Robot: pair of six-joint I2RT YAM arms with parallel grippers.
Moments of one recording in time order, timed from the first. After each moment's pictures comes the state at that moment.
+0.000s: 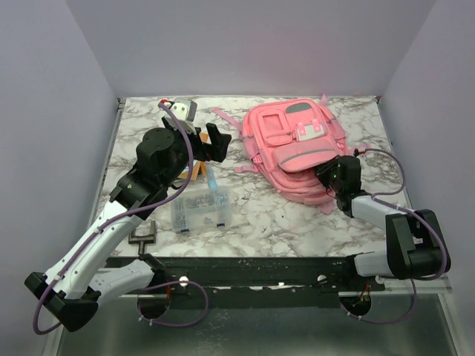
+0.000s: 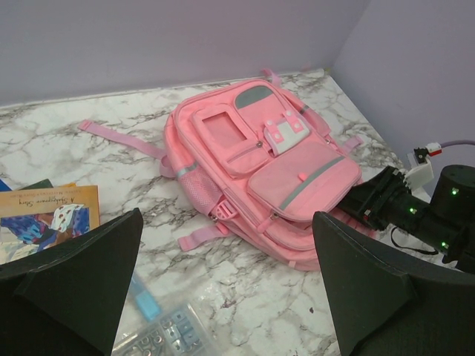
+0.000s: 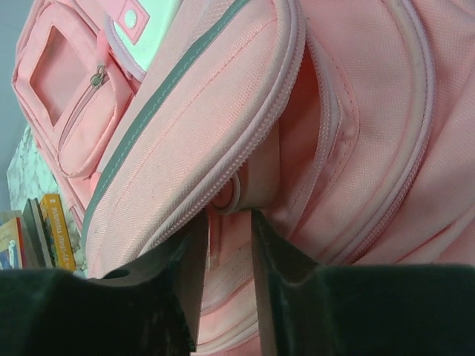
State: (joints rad) left arm -0.64 0.99 1.17 -0.26 -0.13 -0.27; right arm 0.14 1.37 0.47 0.43 0.07 0.89
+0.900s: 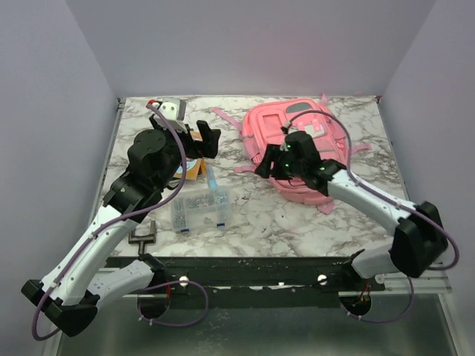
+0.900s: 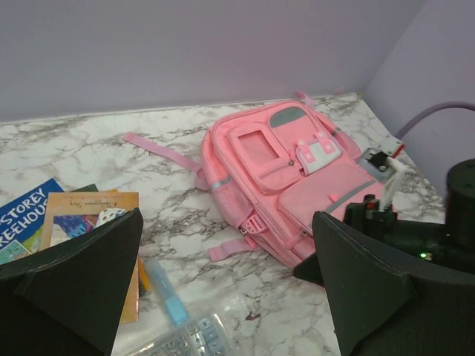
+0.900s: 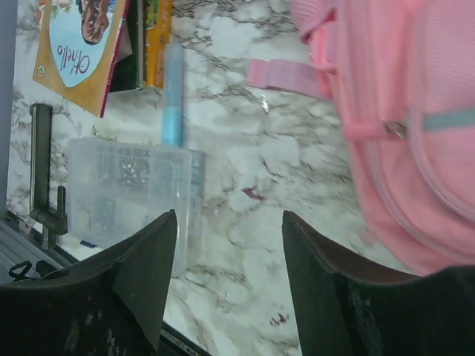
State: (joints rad) left arm -0.61 0.96 1.17 -0.27 -0.20 -0.24; right arm 0.59 1.34 0.97 -0.26 -0.06 0.59
